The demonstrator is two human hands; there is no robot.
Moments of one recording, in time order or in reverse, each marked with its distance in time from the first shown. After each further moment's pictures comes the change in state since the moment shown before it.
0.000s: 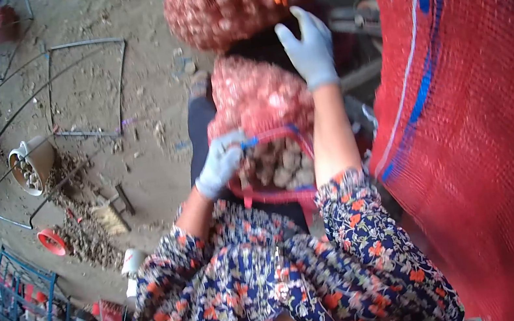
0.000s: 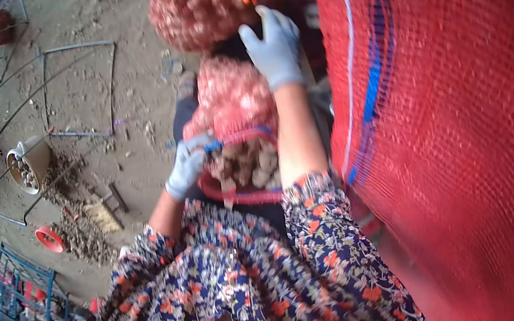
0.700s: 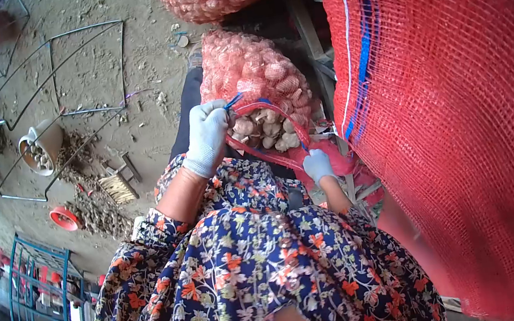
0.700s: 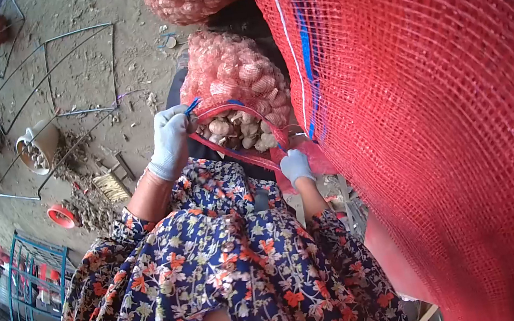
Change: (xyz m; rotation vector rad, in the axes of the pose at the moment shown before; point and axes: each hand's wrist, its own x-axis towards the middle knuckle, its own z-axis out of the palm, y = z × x) left_hand 0.019 0.114 0.045 -0.090 0.396 -0.418; right_hand -0.319 0.014 -0.113 -0.147 -1.057 0.948
